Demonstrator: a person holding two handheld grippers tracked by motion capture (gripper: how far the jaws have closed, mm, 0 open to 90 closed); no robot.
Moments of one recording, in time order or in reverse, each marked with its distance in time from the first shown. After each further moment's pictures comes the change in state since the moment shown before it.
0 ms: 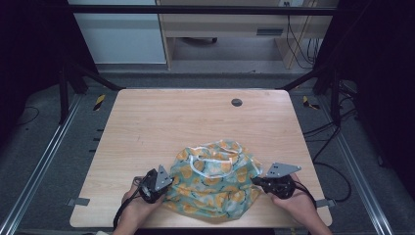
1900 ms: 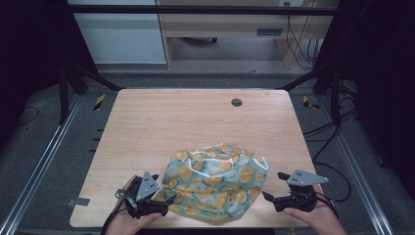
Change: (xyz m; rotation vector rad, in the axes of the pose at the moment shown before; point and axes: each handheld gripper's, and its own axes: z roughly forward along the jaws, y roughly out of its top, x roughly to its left) left arm -0.014 0.004 -0.063 -0.142 -0.055 -0.172; right arm 0.011 -0.013 -0.058 -0.071 -0.100 0.107
